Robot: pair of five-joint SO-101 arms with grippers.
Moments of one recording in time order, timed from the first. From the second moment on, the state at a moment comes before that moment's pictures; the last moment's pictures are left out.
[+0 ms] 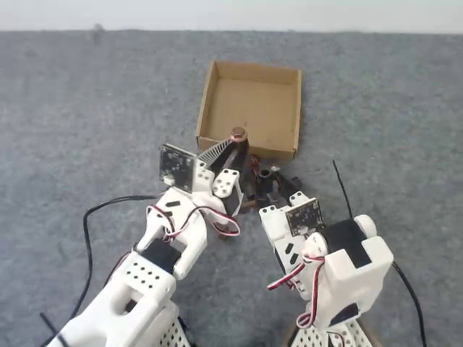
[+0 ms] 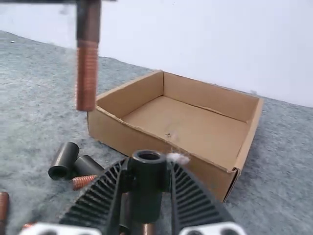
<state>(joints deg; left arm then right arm) 24.4 -55.2 83.2 -5.3 20.3 -26.0 14.9 92.7 -90.5 4.5</state>
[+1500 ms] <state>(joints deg) 28.9 -70.5 93.6 -5.7 20.7 -30.9 14.9 92.7 -90.5 4.5</state>
